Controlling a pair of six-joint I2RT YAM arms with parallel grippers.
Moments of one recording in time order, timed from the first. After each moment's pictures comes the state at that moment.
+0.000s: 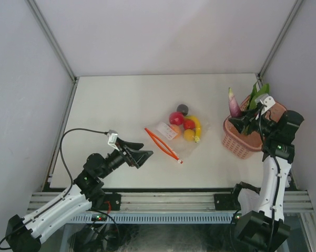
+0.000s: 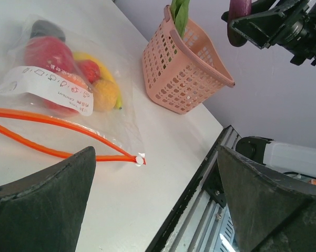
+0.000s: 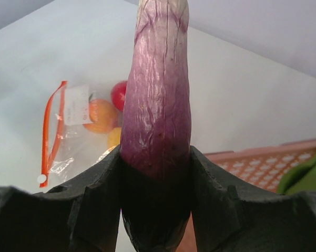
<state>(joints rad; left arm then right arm) -0.73 0.46 0.17 0.36 0.16 -0.69 -0.43 0.83 0.79 -0.30 -1.12 -0.26</state>
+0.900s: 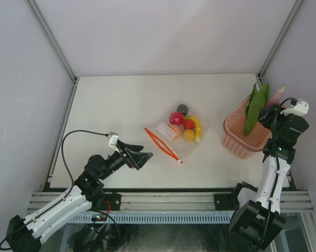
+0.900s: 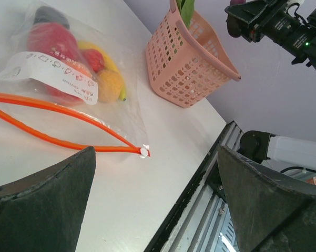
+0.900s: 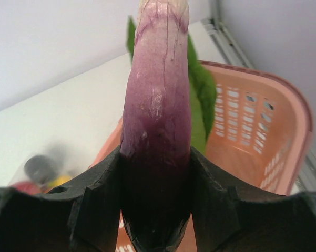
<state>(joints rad) -0.73 0.44 0.13 0.36 0.16 -0.70 -0.56 0.85 0.68 -0.03 -0.44 0.25</state>
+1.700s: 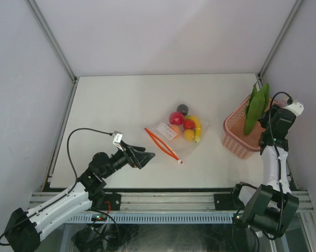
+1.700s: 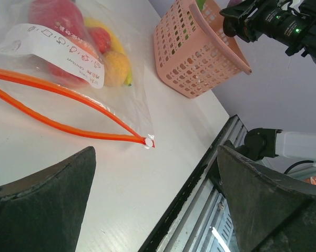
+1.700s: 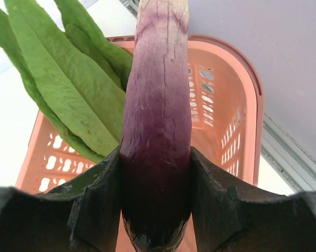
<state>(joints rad) -0.73 0.55 0.12 0.39 0.16 -0.74 -0.42 1.03 0.68 -0.03 0.06 0.30</state>
